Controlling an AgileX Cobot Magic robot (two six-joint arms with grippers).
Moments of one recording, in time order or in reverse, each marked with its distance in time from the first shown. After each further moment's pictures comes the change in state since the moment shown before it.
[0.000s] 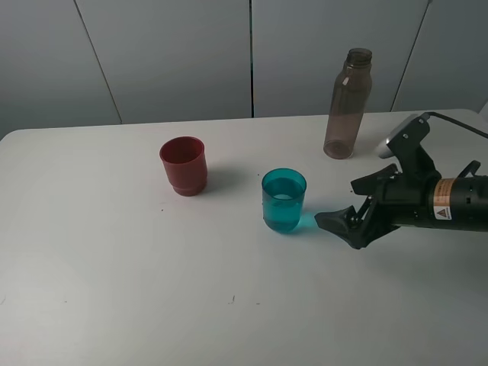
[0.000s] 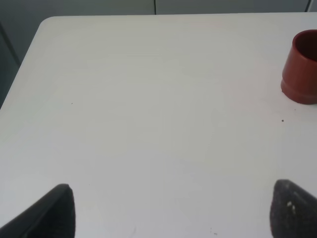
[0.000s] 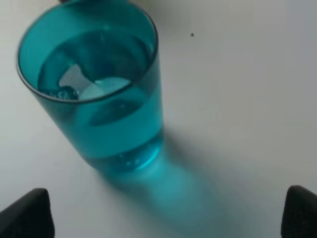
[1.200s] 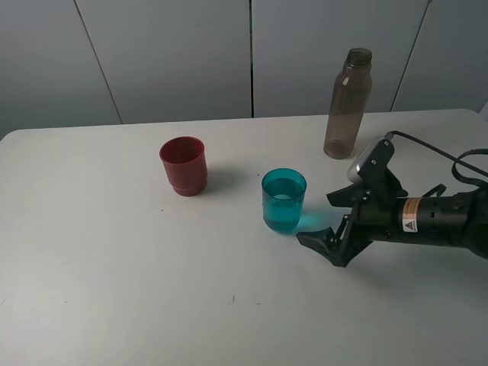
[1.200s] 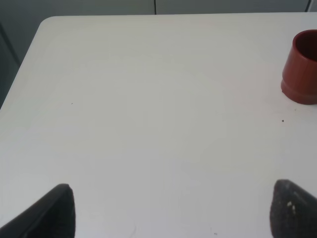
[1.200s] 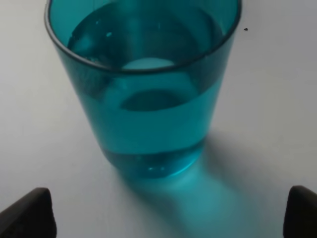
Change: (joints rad) left arm 0.000 0.000 0.000 0.000 0.000 0.000; right arm 0.065 0.240 -0.026 0.158 -0.162 -0.301
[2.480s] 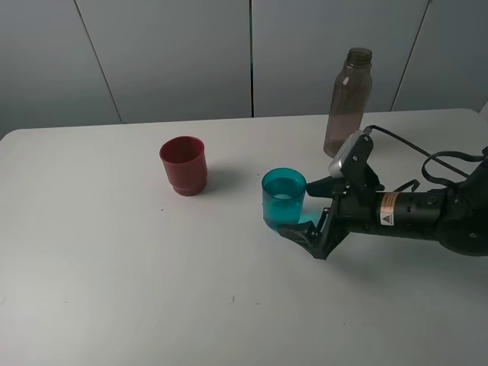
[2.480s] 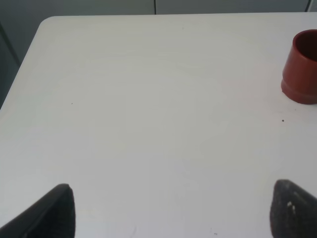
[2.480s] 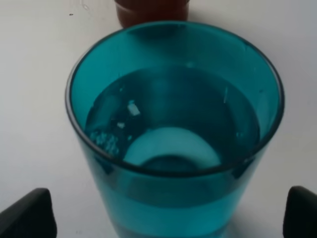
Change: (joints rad) left arm 0.000 0.000 0.000 0.000 0.000 0.000; right arm 0.055 0.109 -0.079 0.010 -0.127 -0.050
